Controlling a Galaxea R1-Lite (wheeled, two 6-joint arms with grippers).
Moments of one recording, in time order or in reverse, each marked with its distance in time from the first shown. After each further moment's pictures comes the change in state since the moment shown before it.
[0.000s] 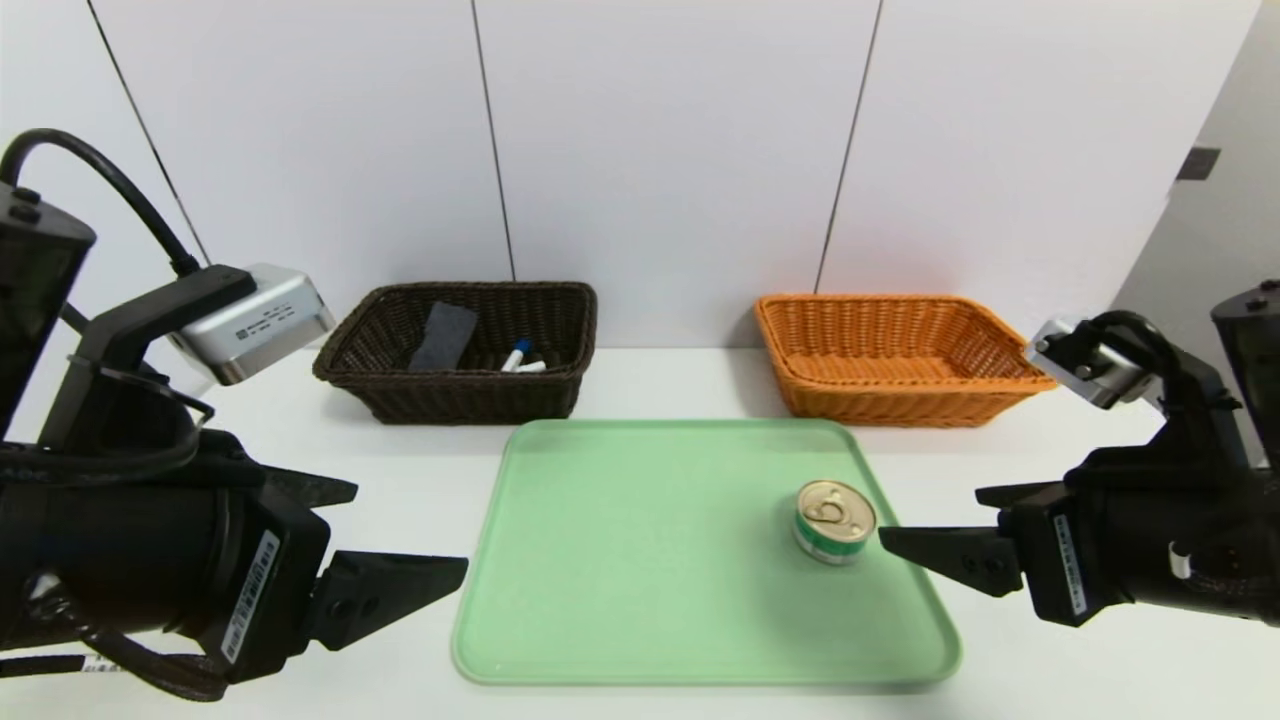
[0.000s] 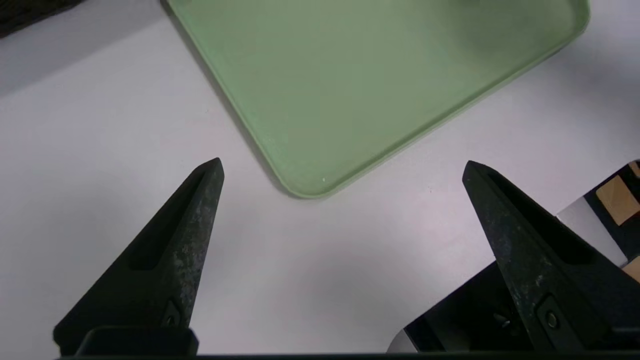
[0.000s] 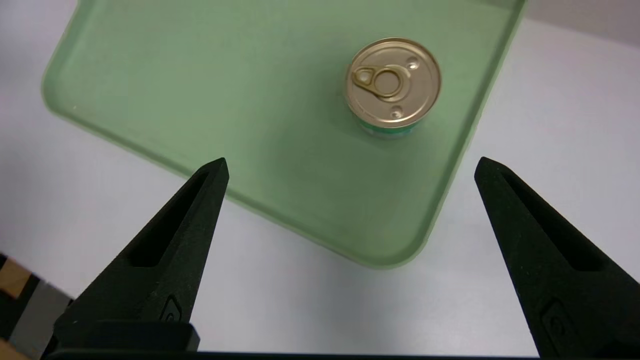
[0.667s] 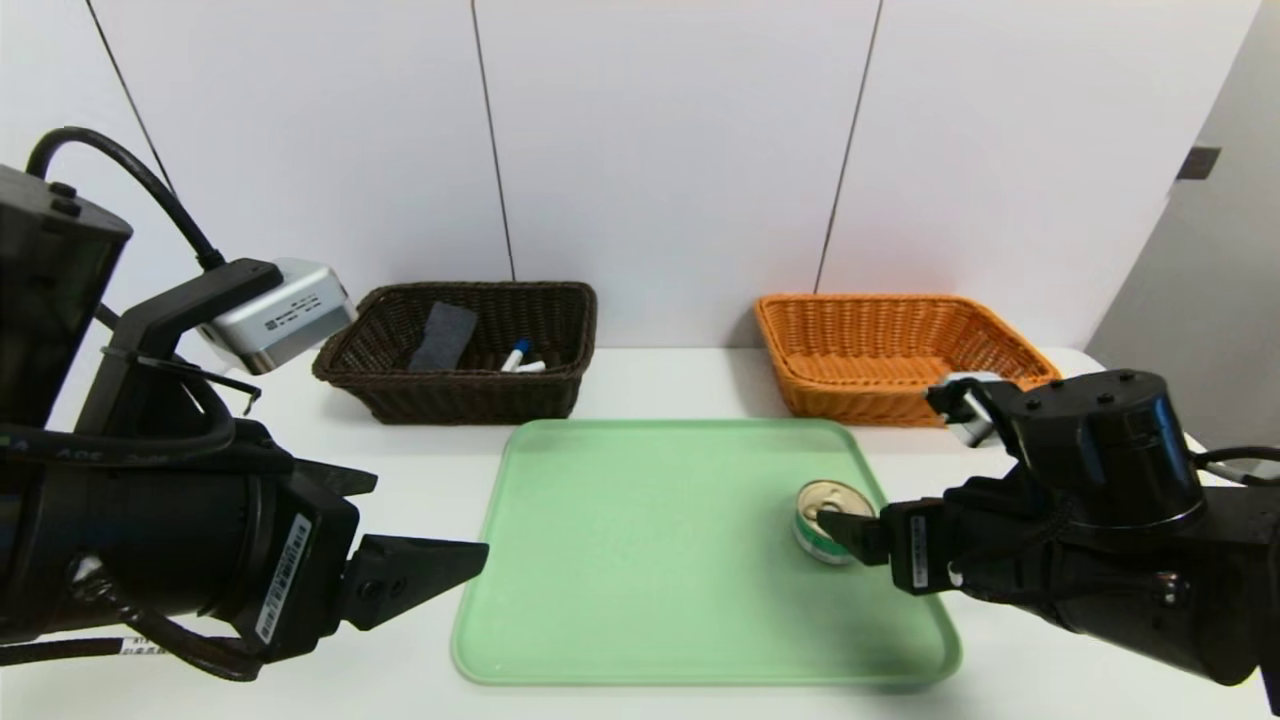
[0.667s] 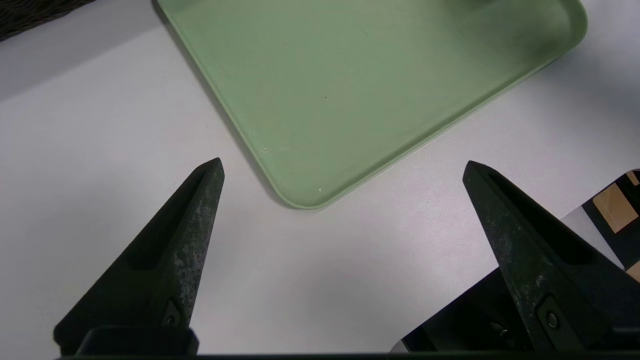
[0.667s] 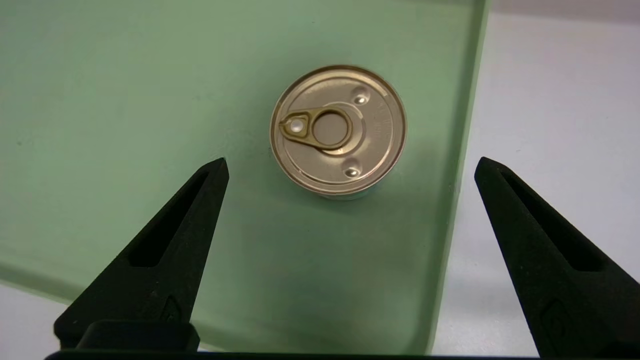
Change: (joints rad) left arm 0.002 0.024 0.000 -0.021 -0.003 -0.008; right arm 0.026 0.233 0.219 -0.469 -0.189 0.120
